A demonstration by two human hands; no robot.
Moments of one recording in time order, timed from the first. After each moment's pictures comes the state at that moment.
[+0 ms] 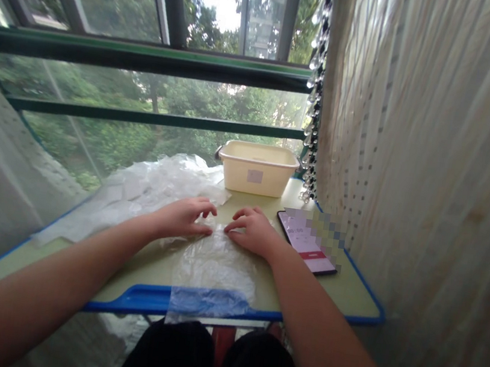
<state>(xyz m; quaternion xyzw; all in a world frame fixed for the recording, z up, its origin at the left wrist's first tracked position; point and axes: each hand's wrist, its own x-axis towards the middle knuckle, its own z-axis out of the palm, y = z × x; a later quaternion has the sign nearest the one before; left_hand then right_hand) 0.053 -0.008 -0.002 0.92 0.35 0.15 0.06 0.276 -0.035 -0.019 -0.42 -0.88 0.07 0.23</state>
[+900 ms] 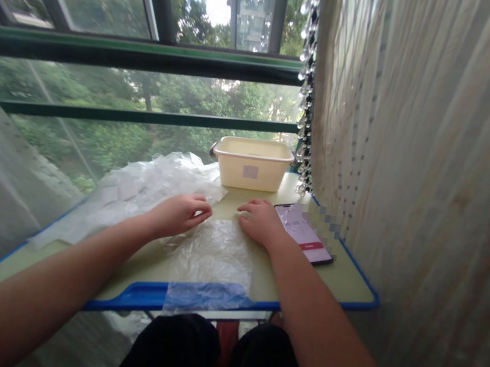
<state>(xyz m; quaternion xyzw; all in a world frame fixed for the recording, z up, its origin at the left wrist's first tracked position) 0.058 -0.018 0.005 0.92 0.34 0.16 -0.03 0.287 -0.023 -0.025 -0.54 -0.80 0.02 0.25</state>
